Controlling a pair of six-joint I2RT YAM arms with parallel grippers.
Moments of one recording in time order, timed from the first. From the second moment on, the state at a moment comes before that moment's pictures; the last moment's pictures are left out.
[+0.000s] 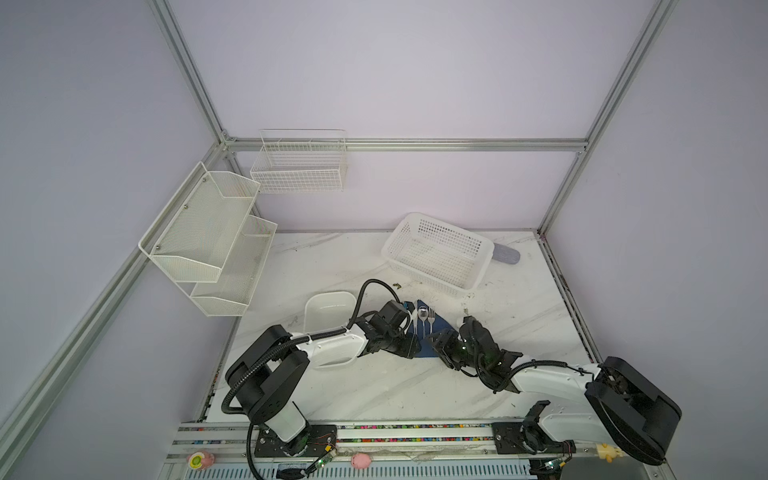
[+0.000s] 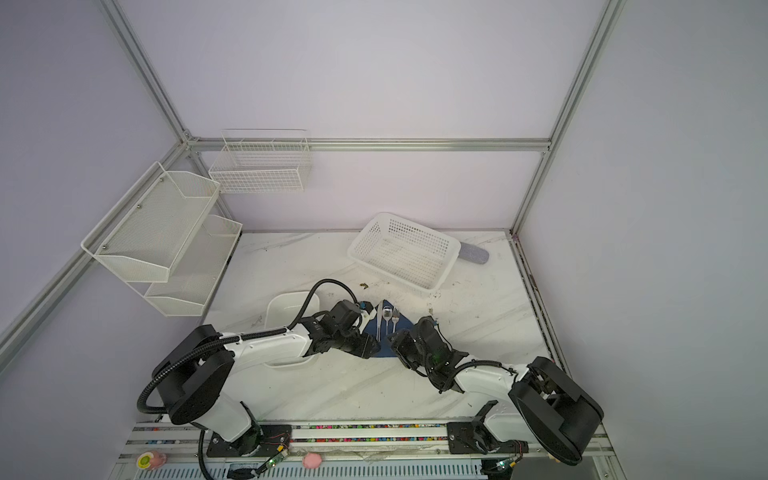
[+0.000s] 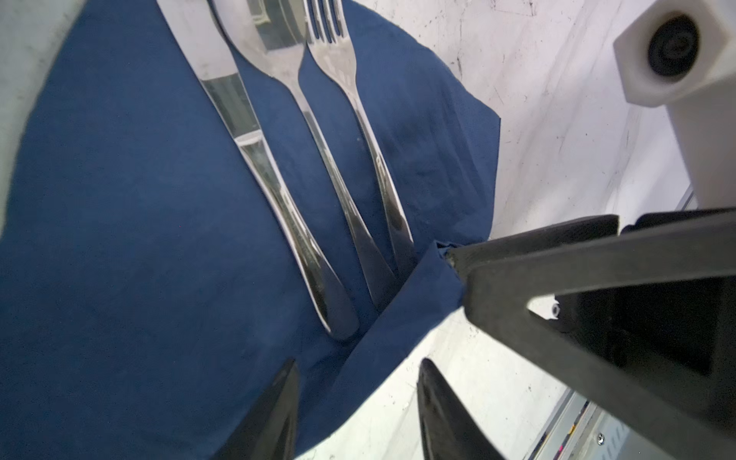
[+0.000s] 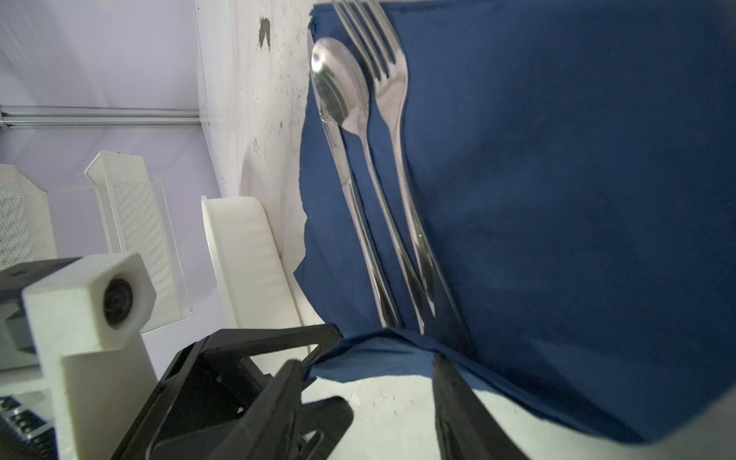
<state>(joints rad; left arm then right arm) -0.80 1.61 0.87 -0.22 0.24 -0.47 0.75 1.29 0.35 0.34 -0.13 1.44</state>
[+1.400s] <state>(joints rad) -0.80 1.67 0.89 -0.28 0.14 -0.55 0.75 1.34 0.51 -0.02 -0.11 1.09</state>
